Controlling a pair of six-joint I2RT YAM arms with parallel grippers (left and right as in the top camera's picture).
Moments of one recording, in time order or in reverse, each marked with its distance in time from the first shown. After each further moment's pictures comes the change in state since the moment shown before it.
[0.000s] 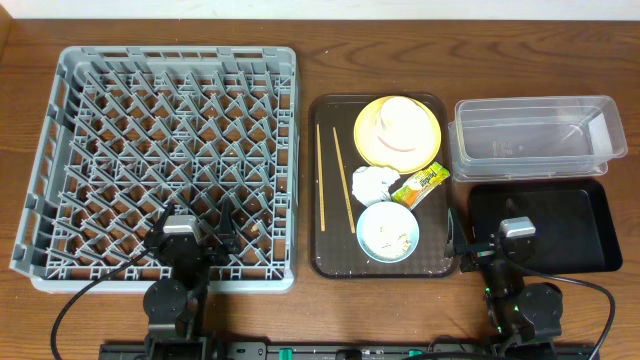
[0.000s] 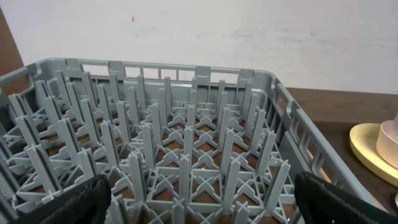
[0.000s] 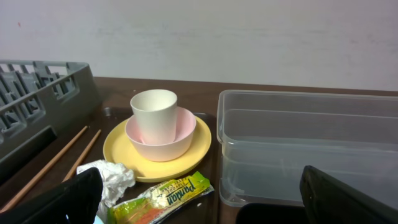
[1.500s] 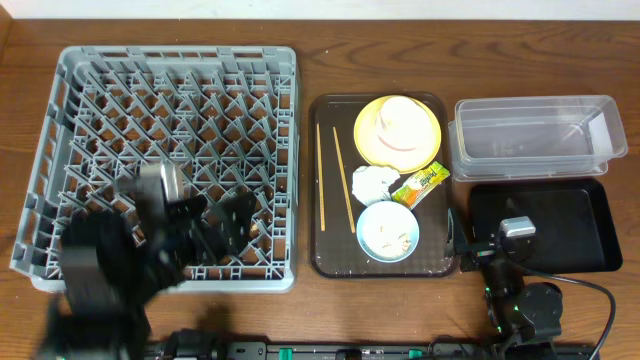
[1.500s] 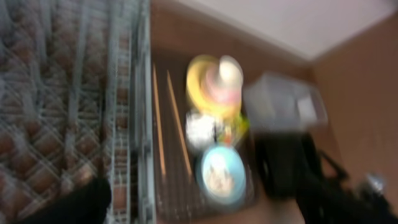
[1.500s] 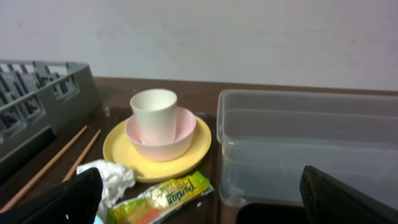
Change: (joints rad) left arm -0.007 0.793 1.204 -1.000 0.497 -0.305; right arm 0.000 0.003 0.000 0.000 0.000 0.000
